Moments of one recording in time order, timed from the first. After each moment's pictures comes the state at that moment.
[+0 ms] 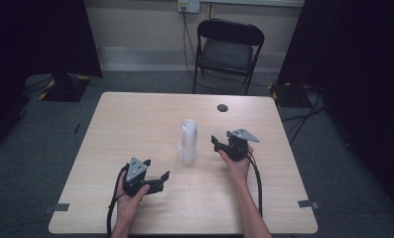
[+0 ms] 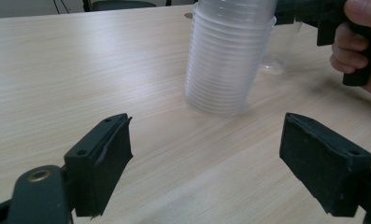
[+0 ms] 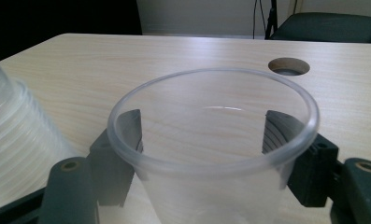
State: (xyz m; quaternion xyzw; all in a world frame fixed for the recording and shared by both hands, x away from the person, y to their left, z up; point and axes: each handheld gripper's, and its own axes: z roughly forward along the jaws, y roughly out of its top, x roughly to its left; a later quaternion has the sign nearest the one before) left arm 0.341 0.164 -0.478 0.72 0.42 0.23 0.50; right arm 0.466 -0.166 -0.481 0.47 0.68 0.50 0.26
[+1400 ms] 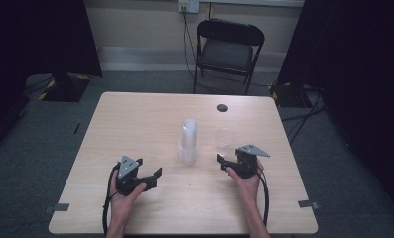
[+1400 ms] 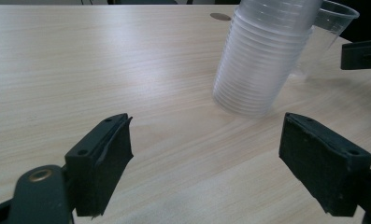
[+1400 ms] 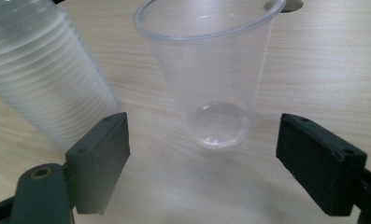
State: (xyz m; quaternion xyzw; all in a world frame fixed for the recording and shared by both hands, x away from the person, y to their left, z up) left arm 0.342 0.182 -0.475 0.70 0.47 0.23 0.50; right arm 0.410 -0.189 -0.484 0.51 0.69 0.47 0.21
